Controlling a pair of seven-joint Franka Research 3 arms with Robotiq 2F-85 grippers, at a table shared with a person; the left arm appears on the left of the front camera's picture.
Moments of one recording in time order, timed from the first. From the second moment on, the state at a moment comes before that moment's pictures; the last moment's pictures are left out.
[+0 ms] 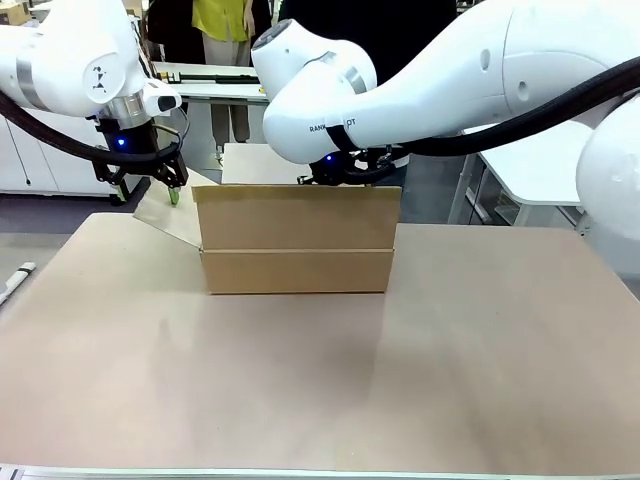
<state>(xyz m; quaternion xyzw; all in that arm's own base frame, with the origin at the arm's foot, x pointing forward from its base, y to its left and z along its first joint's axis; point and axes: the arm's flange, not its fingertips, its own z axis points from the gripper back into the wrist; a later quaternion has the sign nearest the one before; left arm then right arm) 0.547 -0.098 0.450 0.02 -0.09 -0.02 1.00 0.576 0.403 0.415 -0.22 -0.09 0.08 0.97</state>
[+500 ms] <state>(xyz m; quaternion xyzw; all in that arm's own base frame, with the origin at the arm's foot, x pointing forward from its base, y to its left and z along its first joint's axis) 0.547 -0.098 0.450 0.02 -0.09 -0.02 1.00 0.575 0.375 0.466 -0.25 -0.11 0.05 0.96</state>
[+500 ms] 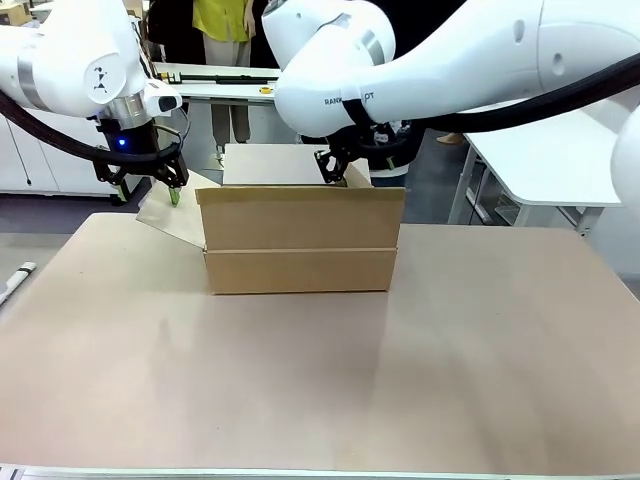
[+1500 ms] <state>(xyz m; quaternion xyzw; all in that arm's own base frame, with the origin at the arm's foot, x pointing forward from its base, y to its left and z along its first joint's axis) 0.547 -0.098 0.450 0.02 -0.09 -0.02 1.00 0.589 0.323 0.484 -0.27 -0.10 0.00 0.96</state>
